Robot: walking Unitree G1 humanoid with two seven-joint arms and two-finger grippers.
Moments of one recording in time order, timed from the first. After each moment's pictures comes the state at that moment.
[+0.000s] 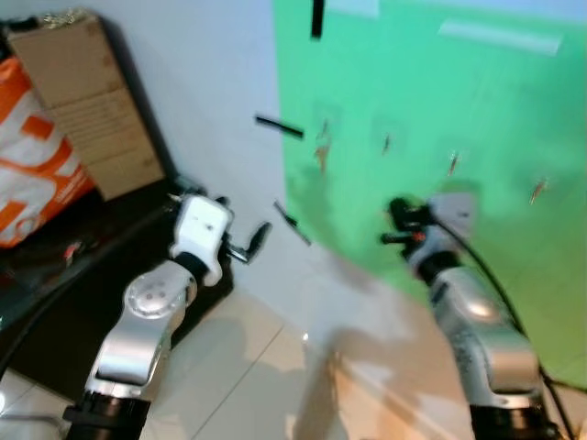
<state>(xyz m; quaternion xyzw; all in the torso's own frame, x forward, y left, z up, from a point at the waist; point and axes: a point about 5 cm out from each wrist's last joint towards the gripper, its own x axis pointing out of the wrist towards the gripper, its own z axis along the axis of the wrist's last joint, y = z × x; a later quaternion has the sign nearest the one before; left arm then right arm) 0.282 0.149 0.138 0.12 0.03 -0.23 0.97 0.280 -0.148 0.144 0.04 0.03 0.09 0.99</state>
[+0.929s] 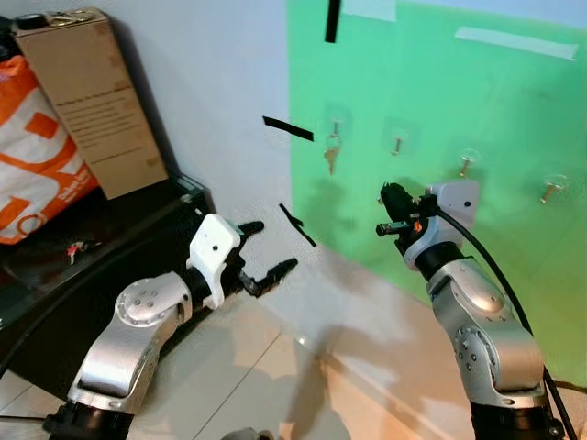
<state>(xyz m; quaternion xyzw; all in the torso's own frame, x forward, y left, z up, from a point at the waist) 0.261 0.139 0.136 0.08 0.05 -0.41 0.91 0.279 -0.139 0.165 0.06 -0.01 0.14 0.99</state>
